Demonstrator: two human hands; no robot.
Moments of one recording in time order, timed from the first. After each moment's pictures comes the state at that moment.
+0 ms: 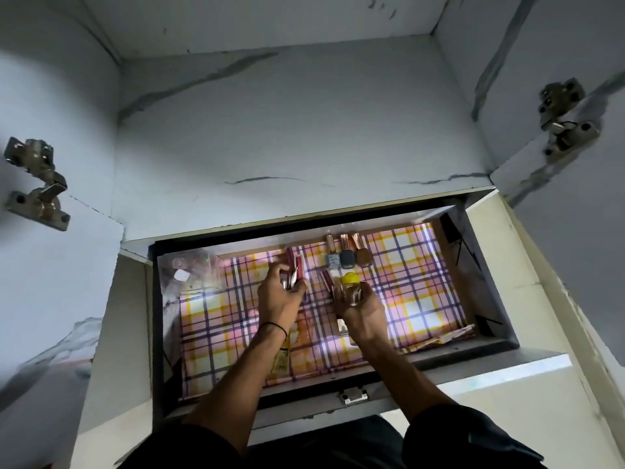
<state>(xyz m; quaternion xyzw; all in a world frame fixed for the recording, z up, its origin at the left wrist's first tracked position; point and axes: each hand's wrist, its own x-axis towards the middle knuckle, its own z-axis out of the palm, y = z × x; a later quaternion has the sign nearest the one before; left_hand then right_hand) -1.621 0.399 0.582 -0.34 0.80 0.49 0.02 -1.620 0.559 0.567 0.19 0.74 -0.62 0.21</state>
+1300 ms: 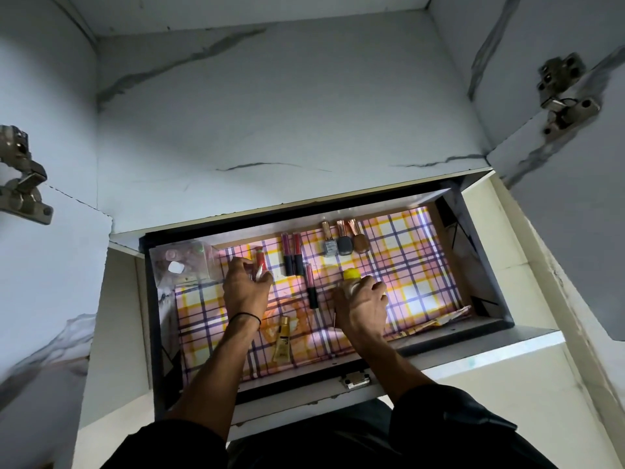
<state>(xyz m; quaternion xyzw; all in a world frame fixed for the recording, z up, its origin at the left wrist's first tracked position) -1.611 0.357 0.577 -0.39 0.82 0.43 0.02 -1.619 0.547 0.581 0.21 0.90 -0.25 0.28</state>
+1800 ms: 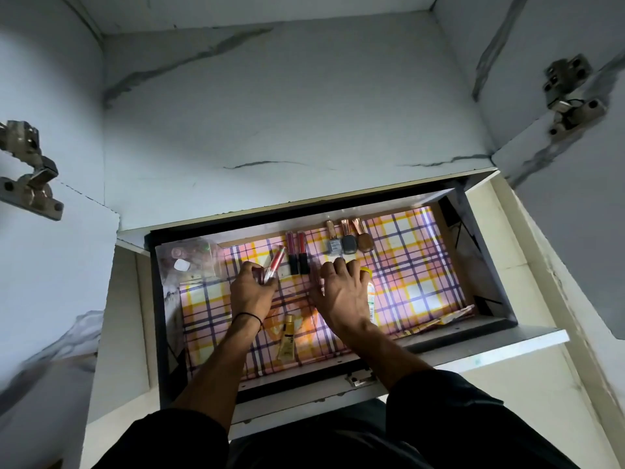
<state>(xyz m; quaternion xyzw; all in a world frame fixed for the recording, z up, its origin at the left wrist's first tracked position) -1.607 0.351 0.567 -0.38 0.82 0.43 0.09 -1.625 0.513 0.597 -0.09 0.97 -0.14 0.18</state>
